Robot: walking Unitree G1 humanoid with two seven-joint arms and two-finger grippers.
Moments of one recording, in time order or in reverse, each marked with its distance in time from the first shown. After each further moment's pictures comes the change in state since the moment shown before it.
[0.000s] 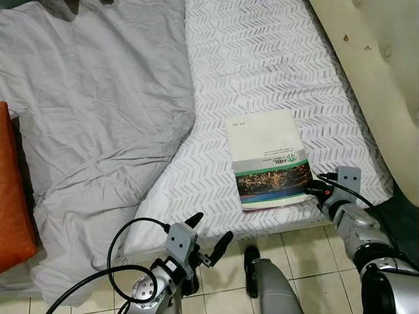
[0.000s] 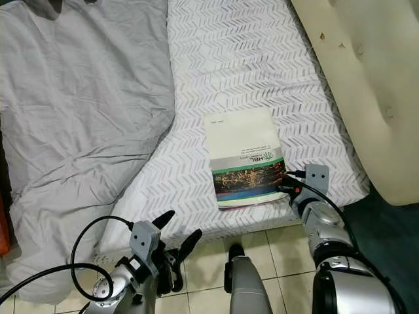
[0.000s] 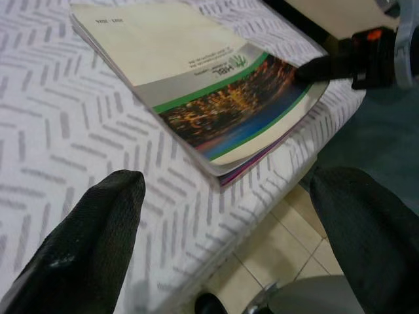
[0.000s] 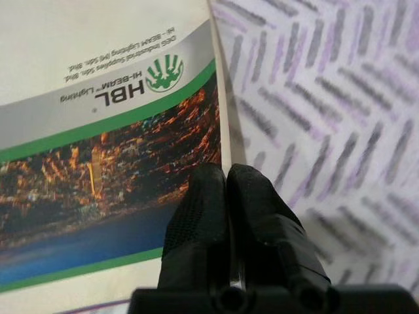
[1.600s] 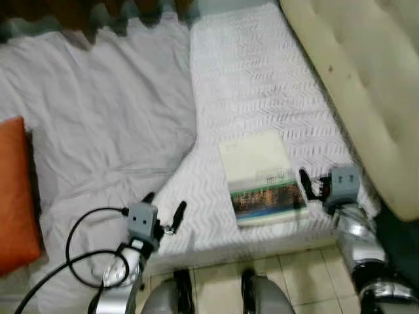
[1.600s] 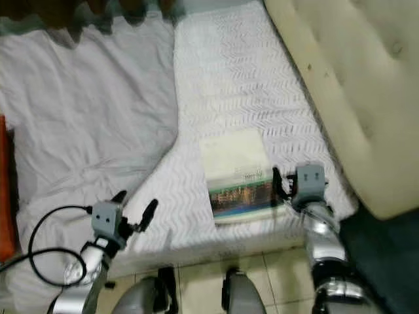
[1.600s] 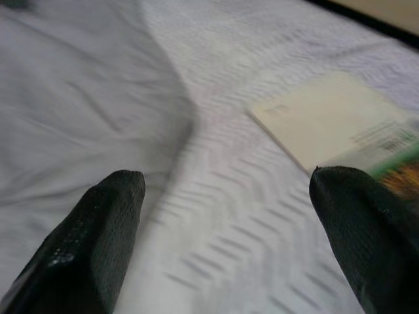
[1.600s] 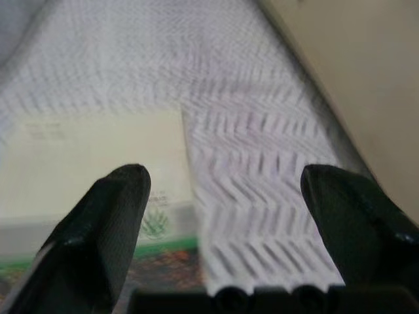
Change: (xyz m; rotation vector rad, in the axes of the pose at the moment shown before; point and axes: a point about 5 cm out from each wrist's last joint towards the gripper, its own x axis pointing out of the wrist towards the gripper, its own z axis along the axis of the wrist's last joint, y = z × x) left arm -0.009 0.079 0.026 0.122 0.007 0.423; right arm -0.024 0.020 -0.014 -0.184 -0.295 -0.077
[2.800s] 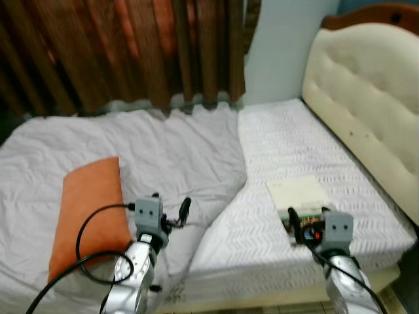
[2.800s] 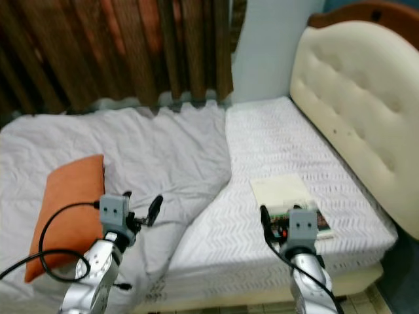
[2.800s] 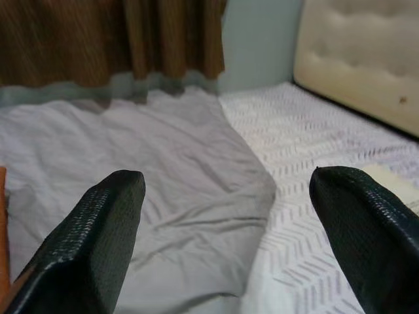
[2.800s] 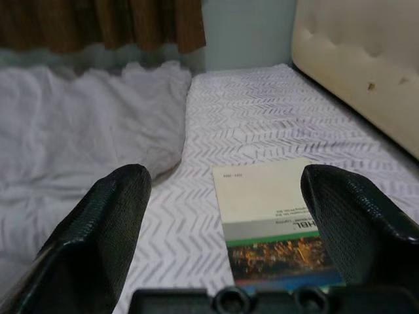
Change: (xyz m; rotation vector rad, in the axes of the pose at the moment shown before) left arm 0.005 -0.016 0.009 -0.131 0.030 0.027; right arm -0.064 0.021 -0.028 0.041 0.109 0.045
